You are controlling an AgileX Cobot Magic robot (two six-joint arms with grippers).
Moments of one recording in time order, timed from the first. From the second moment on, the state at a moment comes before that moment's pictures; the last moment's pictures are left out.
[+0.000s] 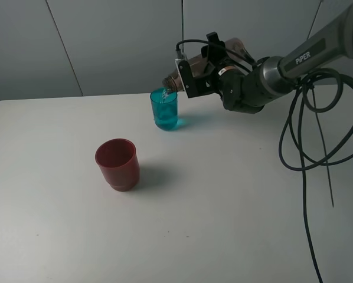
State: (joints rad) left arm 0.07 0.00 -0.51 0.06 1.08 0.00; right arm 0.47 2.27 -1.28 0.44 -0.76 -2.09
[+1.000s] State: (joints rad) left arm 0.07 0.00 -0.51 0.06 1.08 0.00; right arm 0.47 2.27 -1.34 0.38 -0.76 -2.09
